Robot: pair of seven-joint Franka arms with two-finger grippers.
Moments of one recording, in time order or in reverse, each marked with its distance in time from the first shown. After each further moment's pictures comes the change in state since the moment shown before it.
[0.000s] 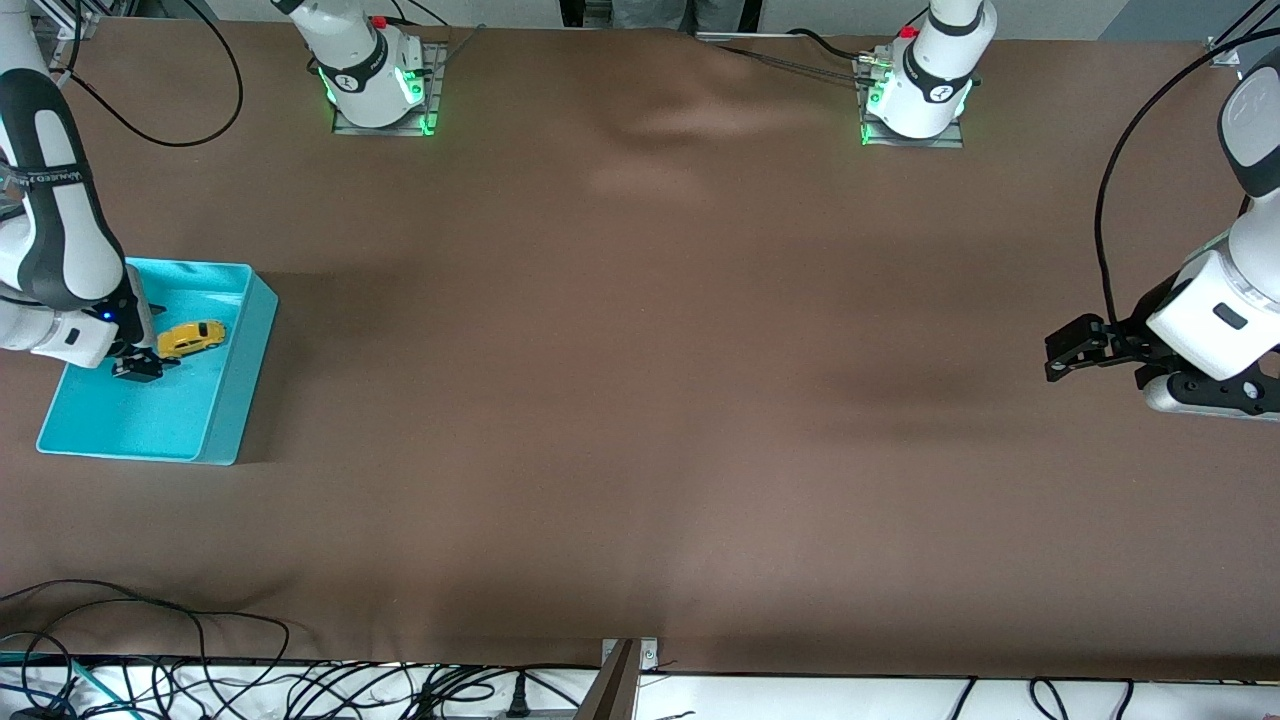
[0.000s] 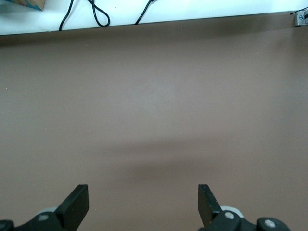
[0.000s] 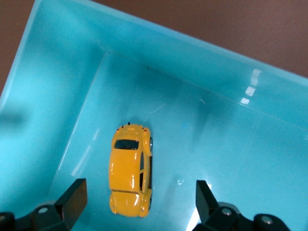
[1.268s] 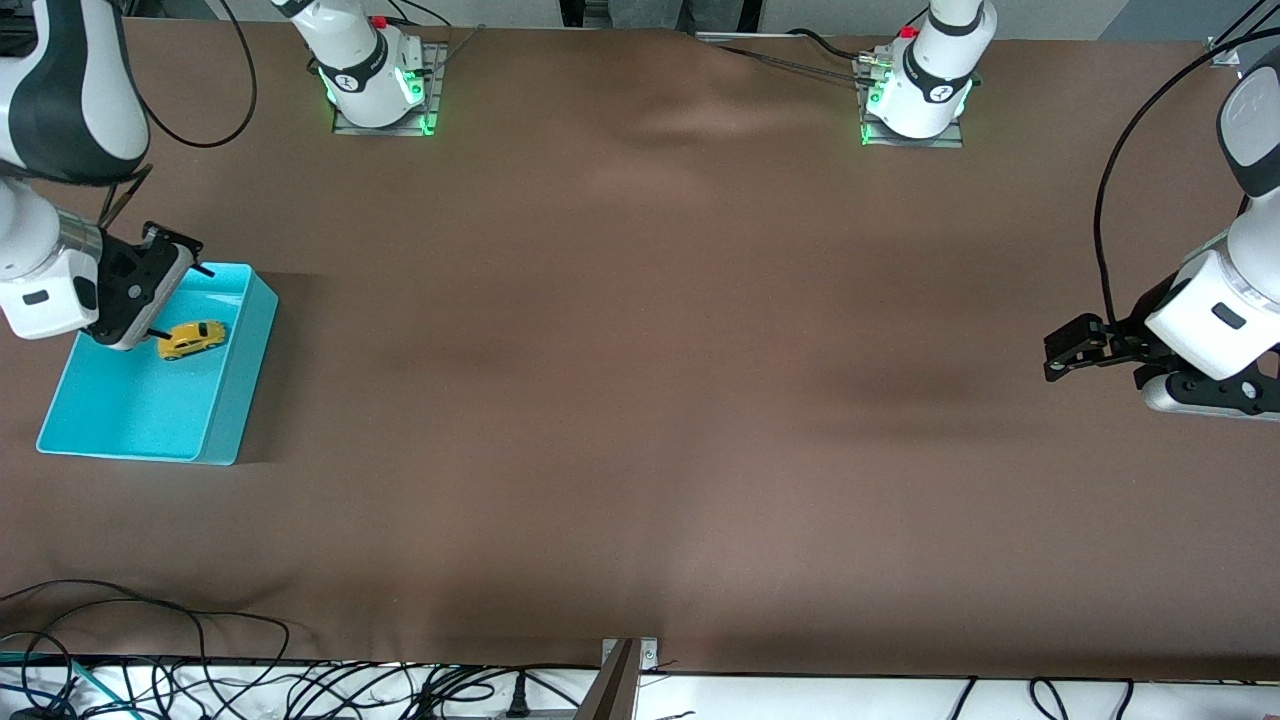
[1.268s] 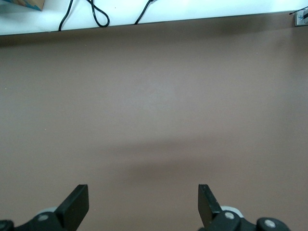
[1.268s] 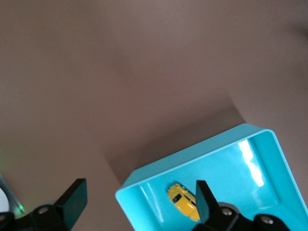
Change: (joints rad) left arm 0.000 0.000 -0.001 0.000 0.000 0.000 0.000; right arm 0.175 -0.394 0.163 0.003 0.029 -0.299 1.245
